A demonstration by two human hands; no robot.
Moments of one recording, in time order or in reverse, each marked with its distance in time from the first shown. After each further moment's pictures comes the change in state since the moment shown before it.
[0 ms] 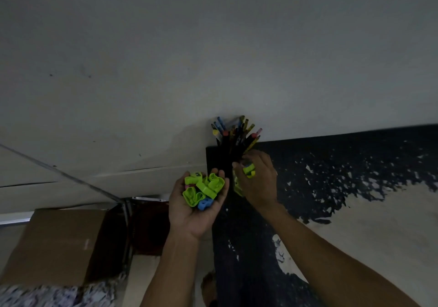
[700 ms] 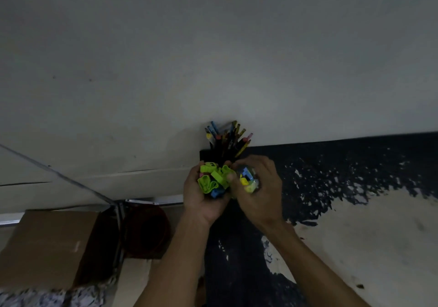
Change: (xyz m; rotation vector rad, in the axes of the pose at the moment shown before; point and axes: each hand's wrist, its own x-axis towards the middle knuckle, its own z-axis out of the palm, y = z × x) left_hand 0.025 -0.028 0.023 0.195 -0.031 -0.006; right_hand -0.010 -0.063 -0.069 0.266 -0.015 -0.025
